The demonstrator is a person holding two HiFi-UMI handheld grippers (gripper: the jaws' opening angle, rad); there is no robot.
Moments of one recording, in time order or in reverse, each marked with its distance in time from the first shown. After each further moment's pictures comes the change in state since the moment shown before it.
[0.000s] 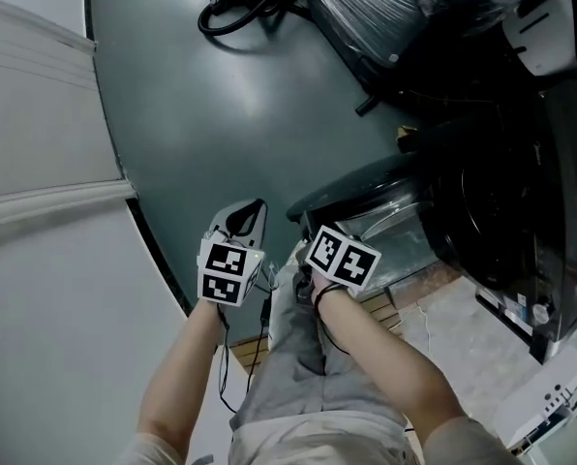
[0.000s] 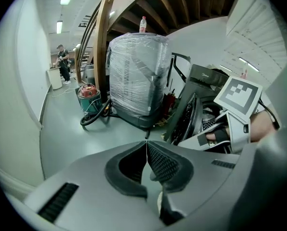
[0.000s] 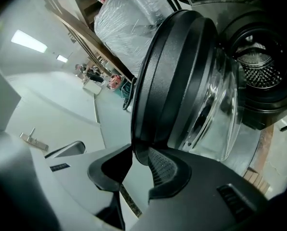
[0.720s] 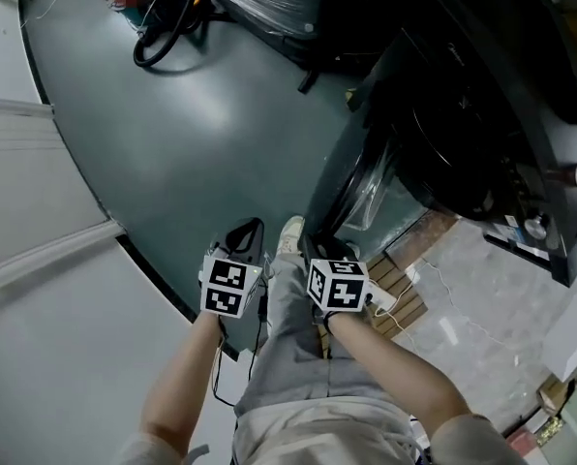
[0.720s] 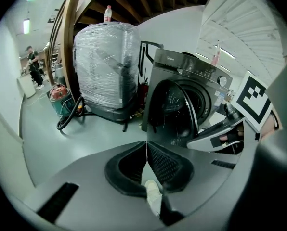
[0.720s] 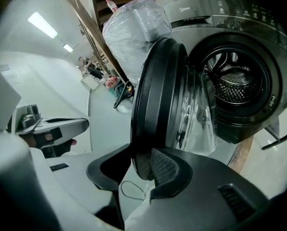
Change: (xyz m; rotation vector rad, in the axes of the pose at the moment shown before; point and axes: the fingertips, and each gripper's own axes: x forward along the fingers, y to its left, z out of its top) left arm 0.006 -0.132 -0.030 0.187 0.099 -0.210; right arm -0.101 -0.107 -0.053 -0.157 -0.068 -0.115
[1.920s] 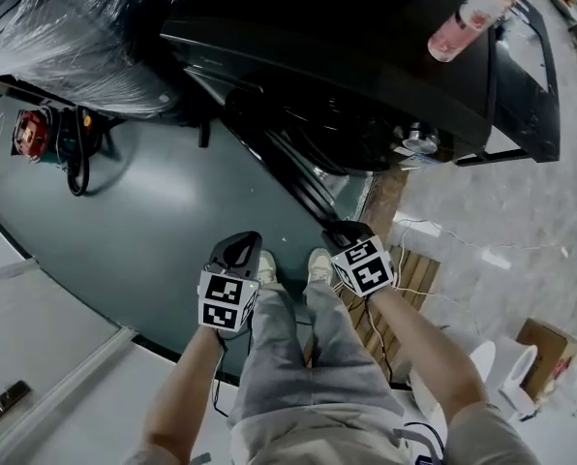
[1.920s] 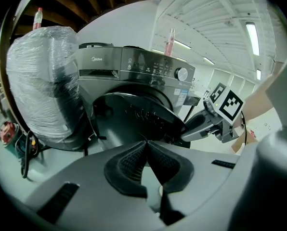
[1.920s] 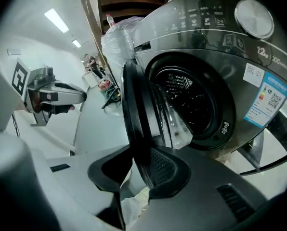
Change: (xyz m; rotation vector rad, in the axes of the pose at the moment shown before) left arm 0.086 -0.216 0.105 0.359 -0.011 -0.341; right arm -0.125 -0.240 0.006 -0.172 -0.088 -0.094
